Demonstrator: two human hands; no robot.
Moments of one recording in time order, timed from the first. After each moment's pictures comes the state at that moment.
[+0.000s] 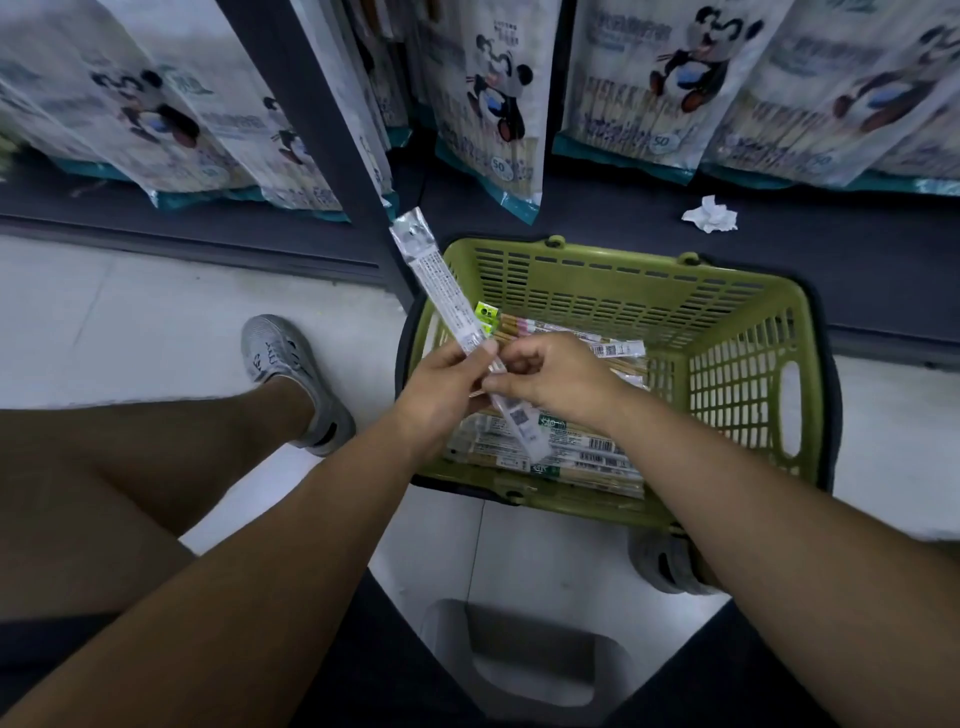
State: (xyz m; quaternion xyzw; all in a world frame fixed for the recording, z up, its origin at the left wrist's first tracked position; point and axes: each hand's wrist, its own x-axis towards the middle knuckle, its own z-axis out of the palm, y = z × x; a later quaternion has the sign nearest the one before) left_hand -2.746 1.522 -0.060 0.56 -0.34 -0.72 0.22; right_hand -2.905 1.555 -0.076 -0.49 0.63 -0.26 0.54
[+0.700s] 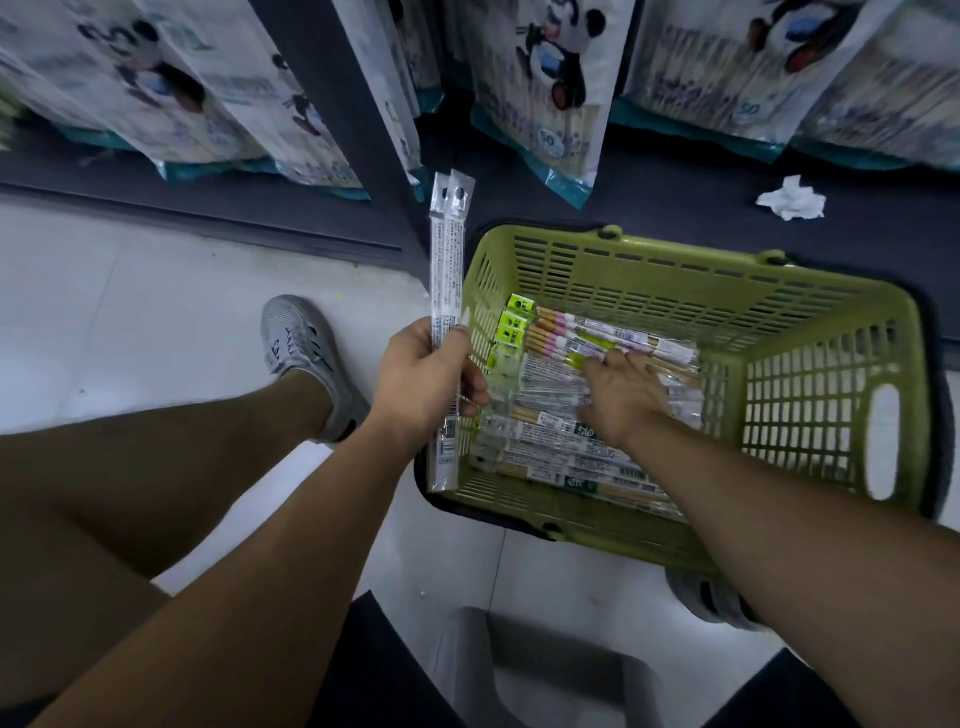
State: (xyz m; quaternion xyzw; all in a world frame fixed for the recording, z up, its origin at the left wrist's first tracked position) left_hand -2.716 1.488 -0.065 0.63 -0.43 -0.61 0.23; right_hand -2.927 1.548 -0.177 -0.60 0.74 0.14 0.28
